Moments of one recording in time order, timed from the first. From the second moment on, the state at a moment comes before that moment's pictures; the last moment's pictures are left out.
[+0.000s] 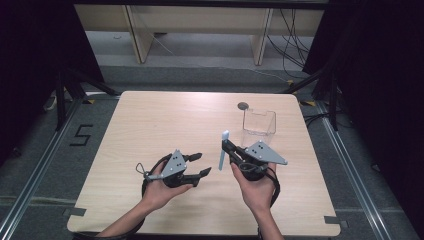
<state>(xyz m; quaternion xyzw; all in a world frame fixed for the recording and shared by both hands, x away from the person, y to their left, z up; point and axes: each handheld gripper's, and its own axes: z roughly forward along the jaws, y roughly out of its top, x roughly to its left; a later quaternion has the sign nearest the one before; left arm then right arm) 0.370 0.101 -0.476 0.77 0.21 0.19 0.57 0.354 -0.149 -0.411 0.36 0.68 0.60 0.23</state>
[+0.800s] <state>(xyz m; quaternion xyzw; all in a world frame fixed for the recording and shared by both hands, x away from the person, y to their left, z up) 0.367 0.153 -0.481 0.75 0.26 0.22 0.57 0.353 -0.167 -0.403 0.35 0.66 0.60 0.28</state>
